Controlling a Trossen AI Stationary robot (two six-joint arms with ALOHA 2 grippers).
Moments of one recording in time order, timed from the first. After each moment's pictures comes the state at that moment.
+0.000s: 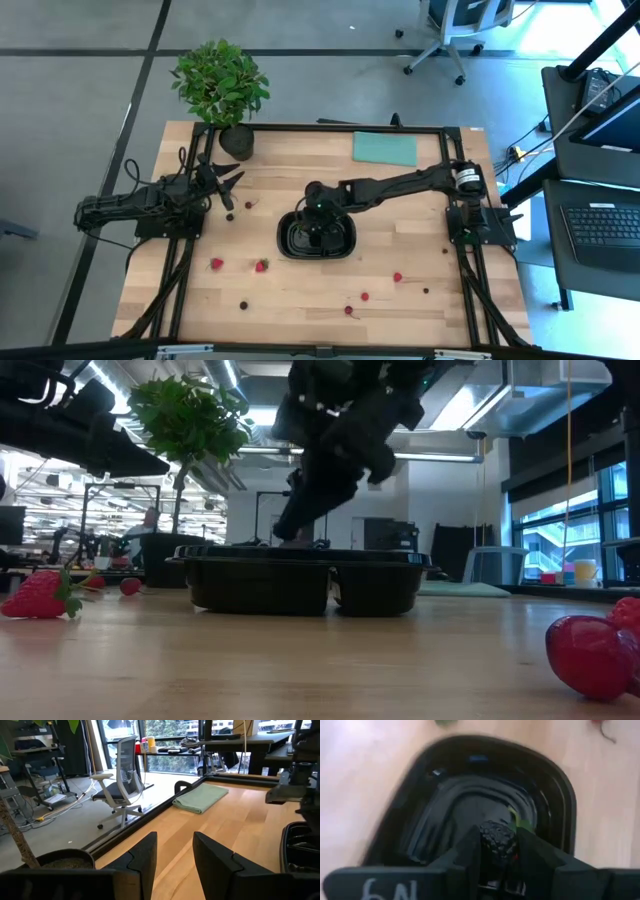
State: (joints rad) left arm 0.12 0.00 0.12 -0.23 -0.53 0.01; right arm 0.01 2.00 1.43 -0.35 -0.15 -0.28
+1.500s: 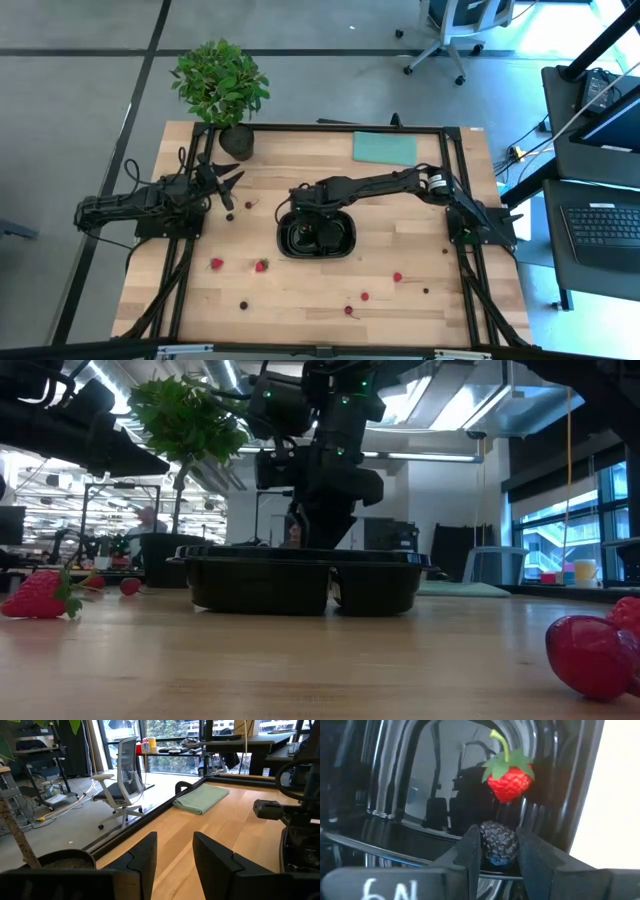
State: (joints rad) left arm 0.12 0.00 0.12 -0.23 -0.54 0.01; right arm 0.00 2.25 1.83 -0.91 -0.04 -0.26
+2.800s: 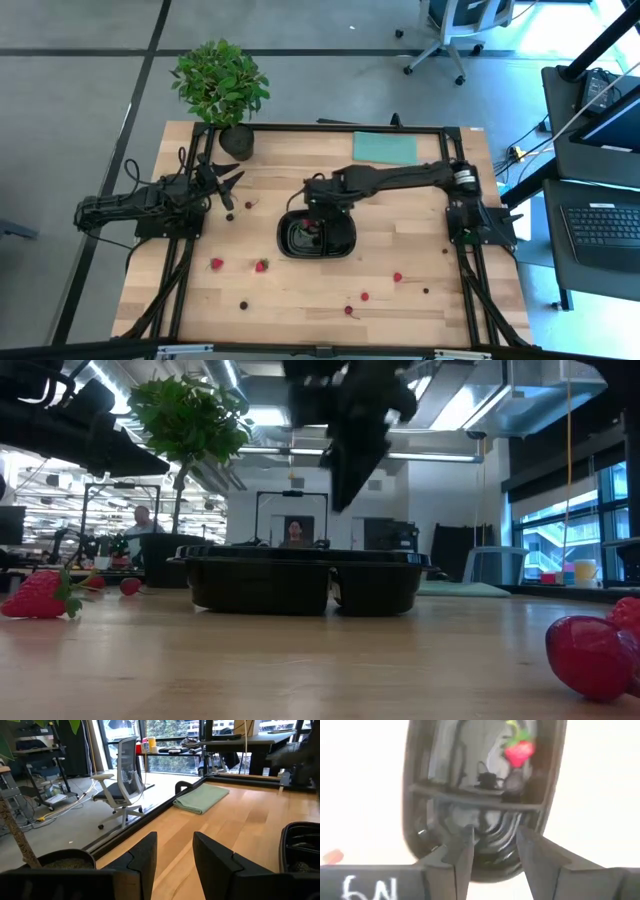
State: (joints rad) left arm 0.12 0.00 0.12 -0.23 -0.54 0.01; right arm 0.03 2.04 1.80 -1.09 -0.10 -0.15
